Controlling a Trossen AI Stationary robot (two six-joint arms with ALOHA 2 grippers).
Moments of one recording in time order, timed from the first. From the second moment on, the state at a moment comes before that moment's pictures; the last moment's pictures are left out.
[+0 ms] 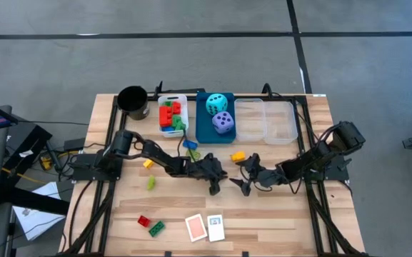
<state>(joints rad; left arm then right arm) -0.13 2.17 1.02 0.63 -0.15 -0.28 0.38 1.64 0.35 0.75 0.59 0.54</state>
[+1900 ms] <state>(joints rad) -0.13 2.17 1.03 0.62 -0.16 -0.27 0.40 1.64 0.37 0.38 0.65 0.64</state>
